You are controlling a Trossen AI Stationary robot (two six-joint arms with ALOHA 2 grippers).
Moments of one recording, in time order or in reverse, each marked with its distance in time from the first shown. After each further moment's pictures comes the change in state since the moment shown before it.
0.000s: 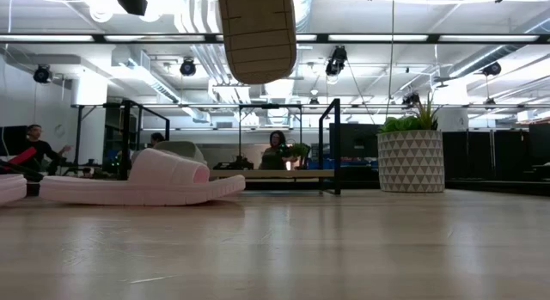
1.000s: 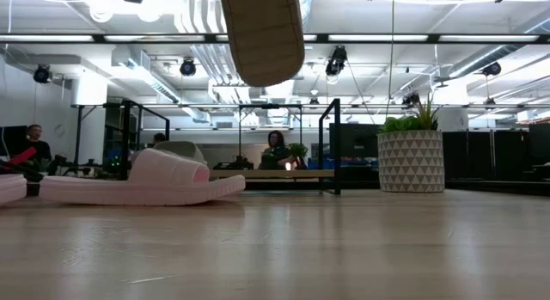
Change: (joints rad) left arm 0.001 -0.001 0.000 0.005 0.045 -0.086; right arm -0.037 0.028 -0.003 0.008 0.070 -0.033
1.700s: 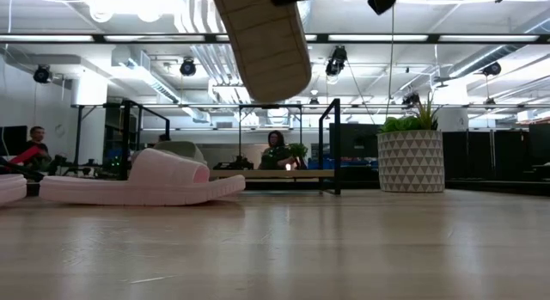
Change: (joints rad) left arm -0.158 -0.174 0.002 -0.483 -0.126 -0.449; right arm -0.001 0.027 -0.059 0.034 0.046 -0.042
